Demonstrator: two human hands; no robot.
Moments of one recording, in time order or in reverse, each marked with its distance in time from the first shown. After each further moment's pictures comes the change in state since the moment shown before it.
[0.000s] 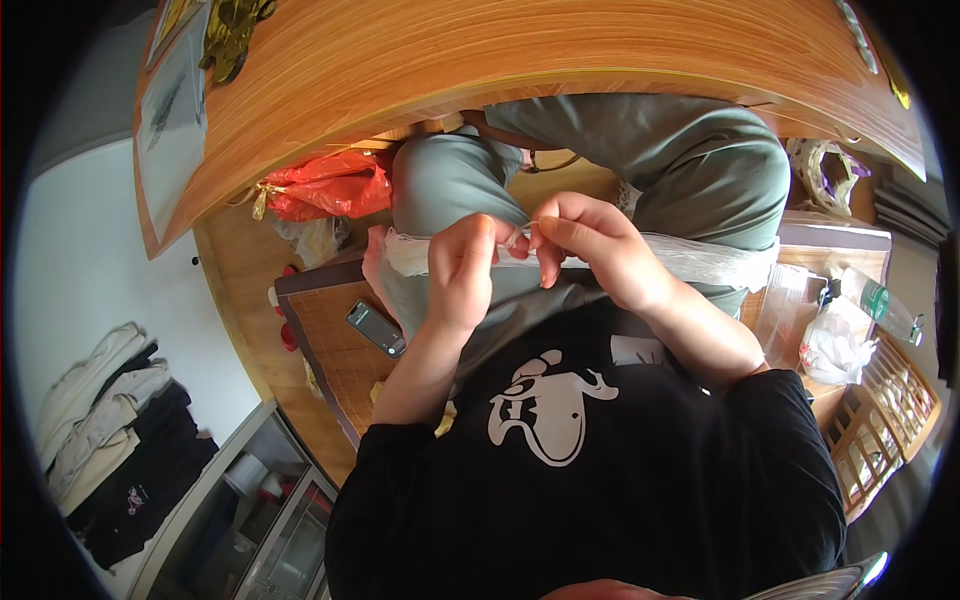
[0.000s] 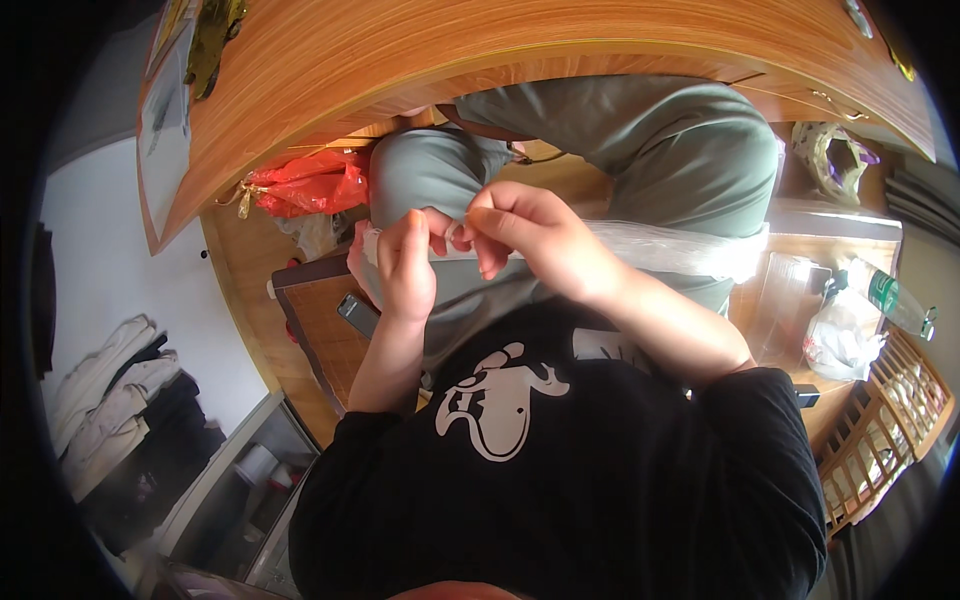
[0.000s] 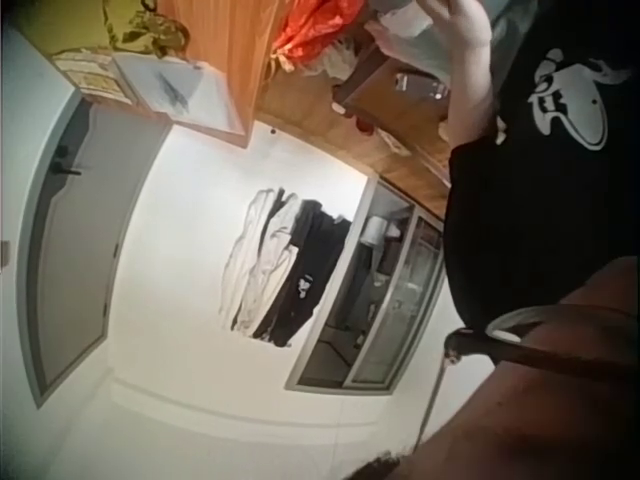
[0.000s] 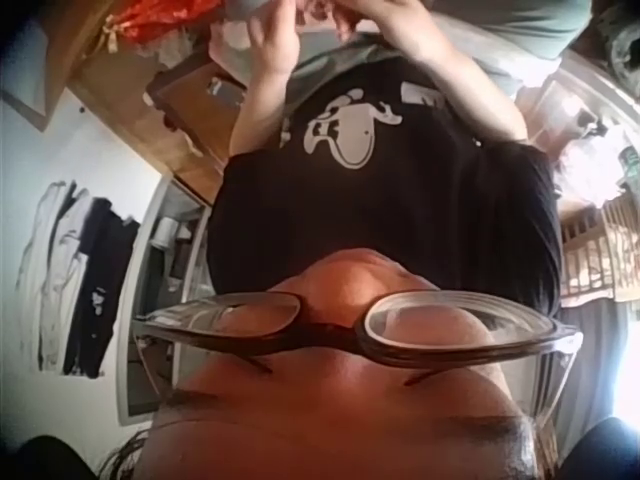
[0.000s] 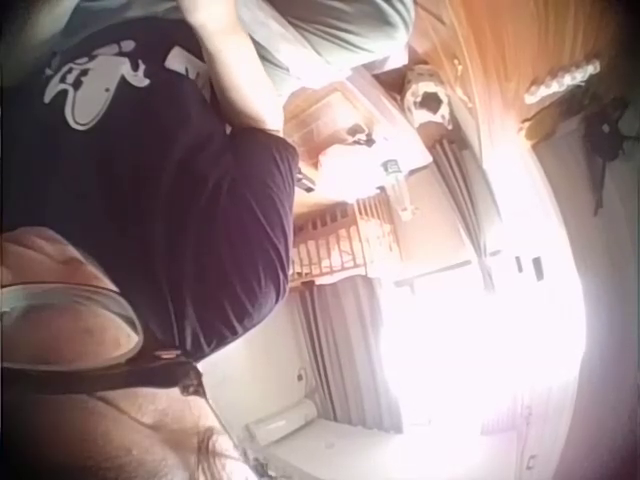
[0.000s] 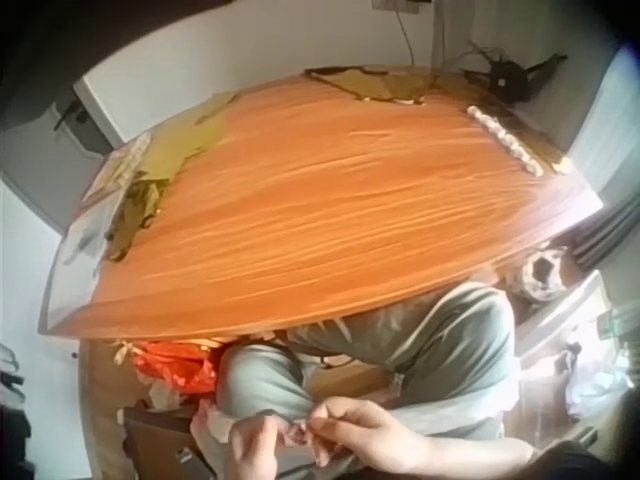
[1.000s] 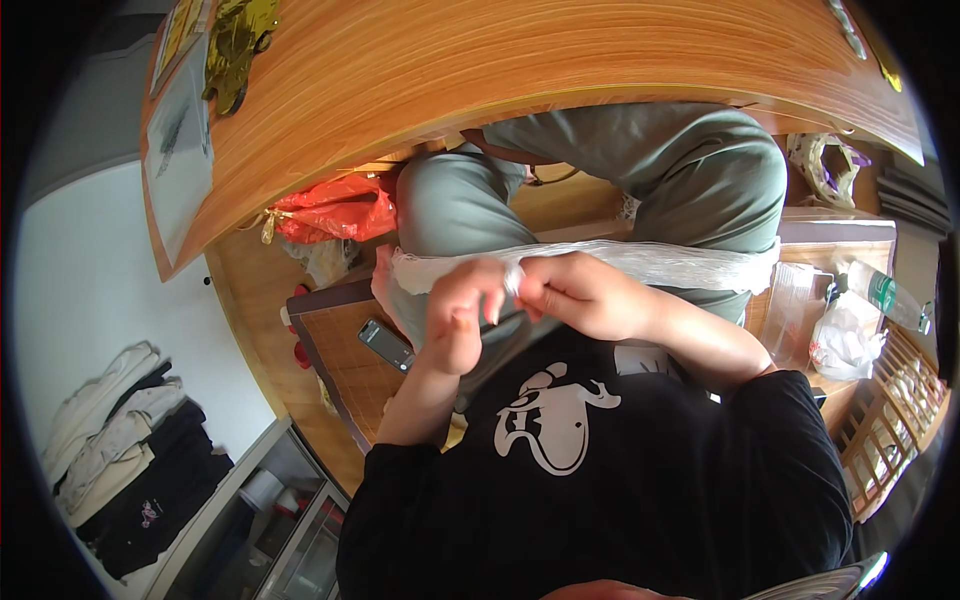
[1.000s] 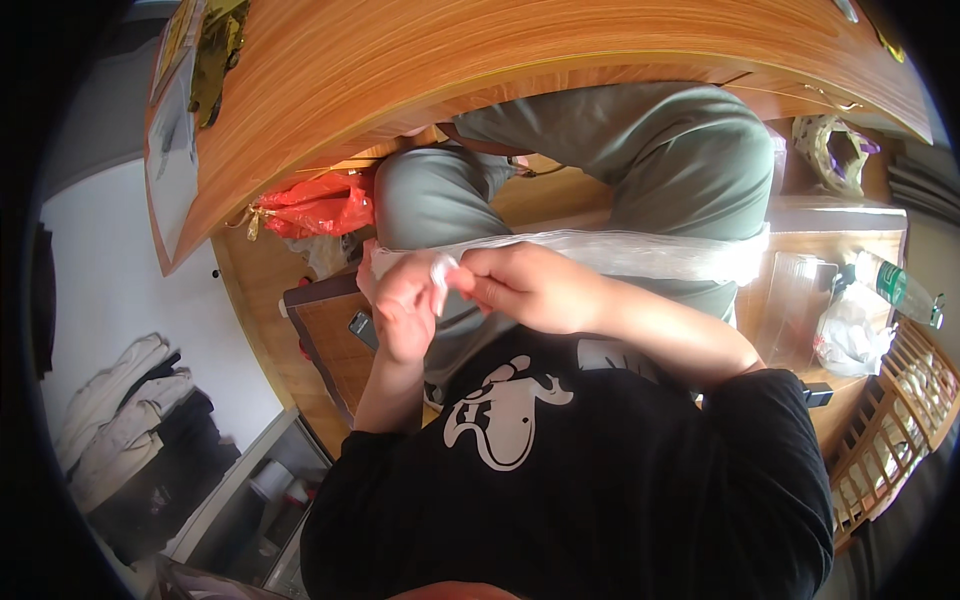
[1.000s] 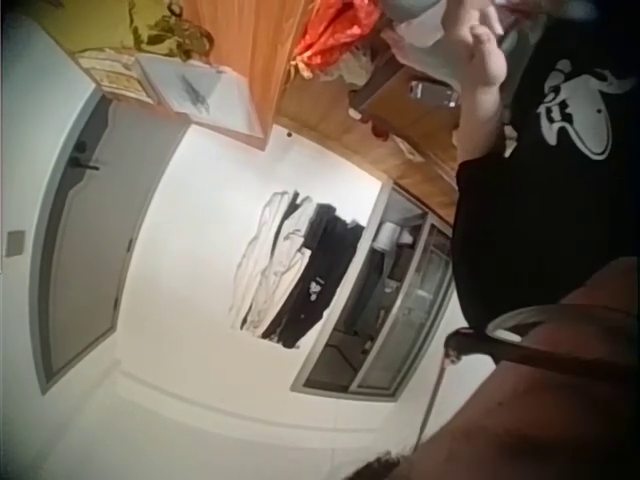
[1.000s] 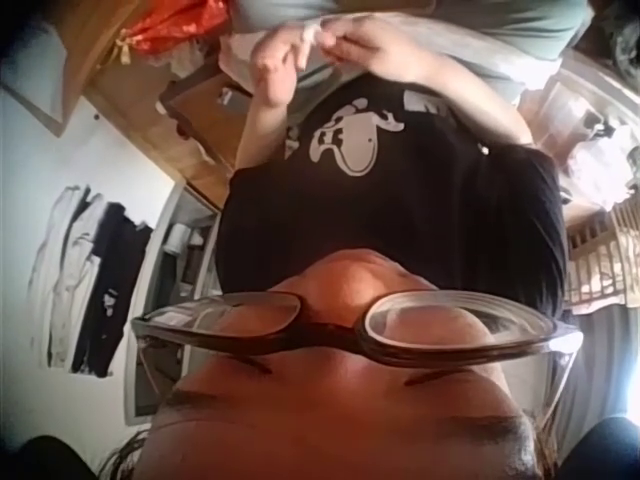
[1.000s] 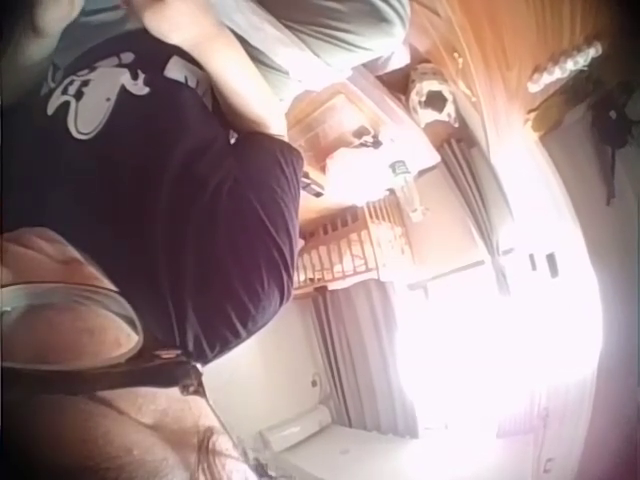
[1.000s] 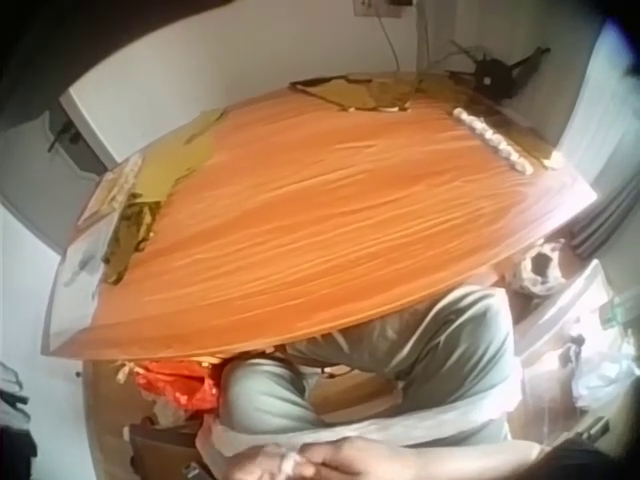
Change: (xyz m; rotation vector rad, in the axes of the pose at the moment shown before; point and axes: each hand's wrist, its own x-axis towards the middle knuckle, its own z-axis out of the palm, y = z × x) left_hand -0.020 0.008 -0.006 -0.131 -0.181 0.108; right_hand -0.008 -0.004 0.006 -0.550 -0.245 -0.050
